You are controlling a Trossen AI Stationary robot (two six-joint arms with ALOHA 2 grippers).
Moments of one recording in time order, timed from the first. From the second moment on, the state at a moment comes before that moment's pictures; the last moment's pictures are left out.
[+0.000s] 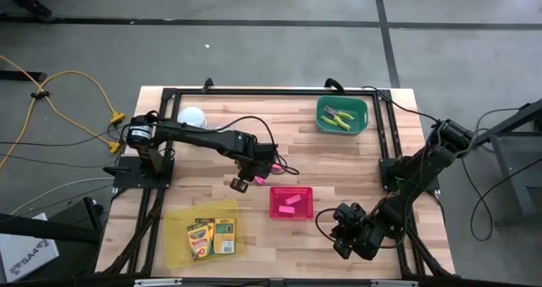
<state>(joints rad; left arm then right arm) -0.01 1.80 1.35 -0.85 0.07 0.40 0.86 1.50 0.92 -0.47 0.37 1.46</state>
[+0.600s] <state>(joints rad) -0.01 1.86 1.35 -0.78 0.04 0.52 0.86 1.50 0.92 -0.46 0.37 1.46</state>
